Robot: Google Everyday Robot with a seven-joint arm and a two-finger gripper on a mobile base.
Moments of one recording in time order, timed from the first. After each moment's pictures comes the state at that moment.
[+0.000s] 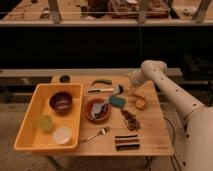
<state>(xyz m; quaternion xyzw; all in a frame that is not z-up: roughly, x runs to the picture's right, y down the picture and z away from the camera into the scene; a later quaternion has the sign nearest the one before) 0.153 -0.036 0.925 -0.12 -0.21 -0.12 0.96</state>
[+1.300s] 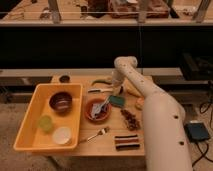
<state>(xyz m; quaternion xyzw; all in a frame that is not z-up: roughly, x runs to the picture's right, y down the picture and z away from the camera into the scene) 0.055 -0.019 0.992 -0.22 -0.18 -0.16 0.95</state>
